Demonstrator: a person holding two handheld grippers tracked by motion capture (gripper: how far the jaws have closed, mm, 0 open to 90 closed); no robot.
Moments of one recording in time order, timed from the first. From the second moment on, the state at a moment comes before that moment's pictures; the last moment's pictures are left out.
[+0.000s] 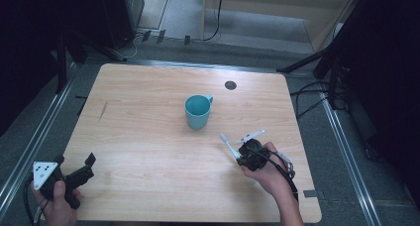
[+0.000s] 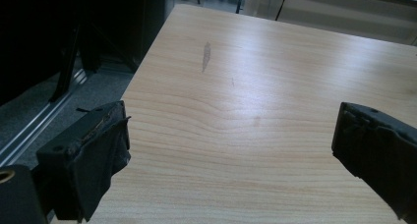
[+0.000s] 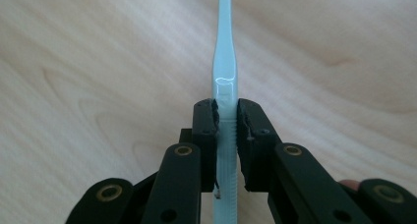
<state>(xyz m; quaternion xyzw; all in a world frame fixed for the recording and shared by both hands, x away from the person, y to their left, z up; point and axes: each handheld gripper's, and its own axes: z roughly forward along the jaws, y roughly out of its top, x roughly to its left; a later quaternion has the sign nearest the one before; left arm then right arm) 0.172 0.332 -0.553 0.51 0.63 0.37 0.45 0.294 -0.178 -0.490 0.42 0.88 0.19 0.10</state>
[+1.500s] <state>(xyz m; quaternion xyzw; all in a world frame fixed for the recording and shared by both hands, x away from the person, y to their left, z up) 0.172 0.332 -0.553 0.51 0.63 0.37 0.45 0.318 -0.127 -0.419 0.44 0.61 0.58 0.31</state>
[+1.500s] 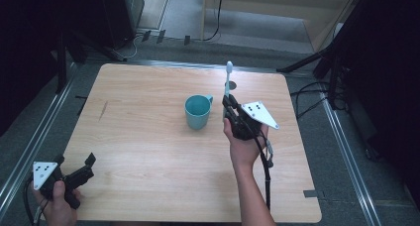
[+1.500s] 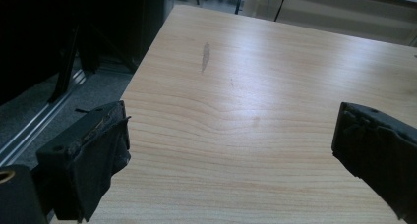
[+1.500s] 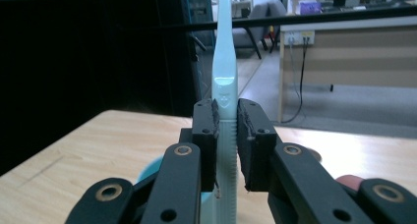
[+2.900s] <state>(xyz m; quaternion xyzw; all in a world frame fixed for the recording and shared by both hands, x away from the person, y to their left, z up) 0.172 0.331 -0.553 0.52 0.63 0.38 0.45 0.371 -0.053 -0.483 0.44 0.65 0.56 0.27</state>
